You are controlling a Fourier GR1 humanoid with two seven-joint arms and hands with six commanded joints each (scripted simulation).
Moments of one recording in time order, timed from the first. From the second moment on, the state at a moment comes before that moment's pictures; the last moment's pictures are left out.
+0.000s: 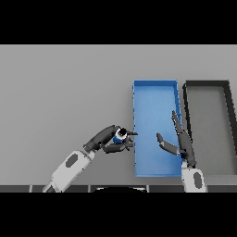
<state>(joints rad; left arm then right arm) -0.28 0.17 -0.60 -1.60 0.15 -0.15 -0.05 0.14 -0.15 0.08 -1.71 0.13 0.09 -0.13</state>
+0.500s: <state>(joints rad) -0.28 0.16 -0.61 -1.61 0.14 -0.16 -0.02 0.12 -0.14 0.07 -1.68 0.07 0.13 -0.13</state>
